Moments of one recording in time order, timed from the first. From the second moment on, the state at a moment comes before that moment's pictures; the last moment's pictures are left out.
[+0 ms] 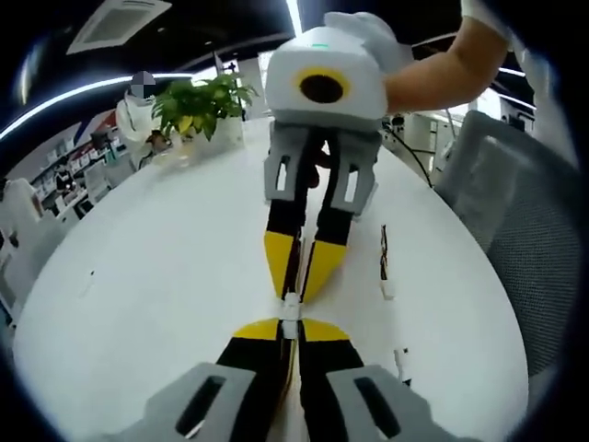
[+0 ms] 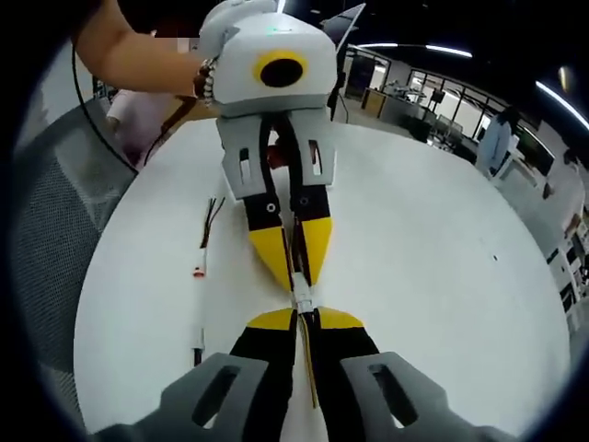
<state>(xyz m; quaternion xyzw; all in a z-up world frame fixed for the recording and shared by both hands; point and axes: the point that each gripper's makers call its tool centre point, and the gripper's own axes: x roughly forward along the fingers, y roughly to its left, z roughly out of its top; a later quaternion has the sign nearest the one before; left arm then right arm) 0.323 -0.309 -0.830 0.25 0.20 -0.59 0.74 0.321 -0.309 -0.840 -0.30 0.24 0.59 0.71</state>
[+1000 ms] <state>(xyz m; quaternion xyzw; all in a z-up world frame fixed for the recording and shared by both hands) 0.337 -0.292 -0.822 0.15 0.21 -0.56 0.79 0.339 -0.324 -0.827 -0.21 0.23 0.58 0.75</state>
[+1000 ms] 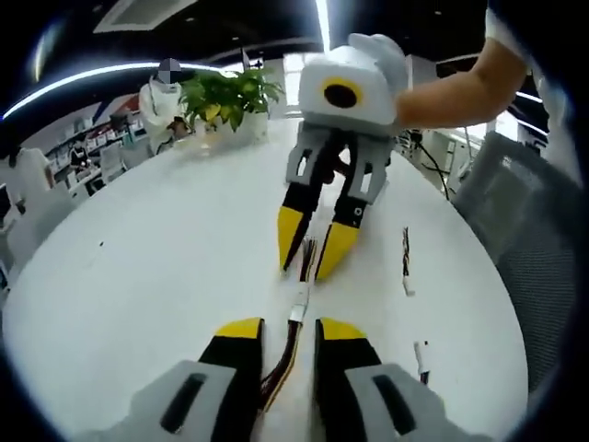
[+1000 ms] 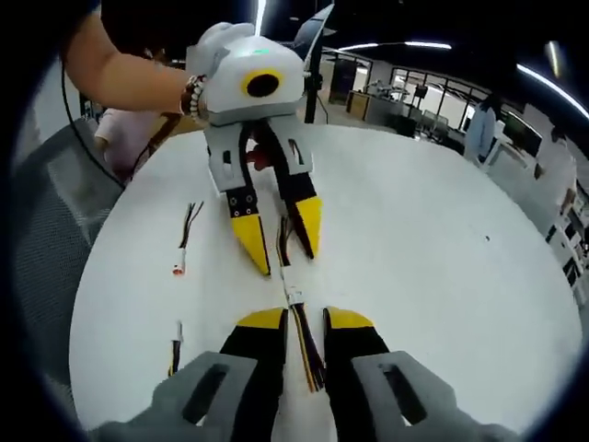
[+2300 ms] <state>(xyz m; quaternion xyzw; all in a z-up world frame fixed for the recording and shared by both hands) 0.231 -0.273 -0.809 0.01 0.15 -0.54 0.83 0.240 -0.349 -0.786 -0.01 0.15 0.61 0.78</state>
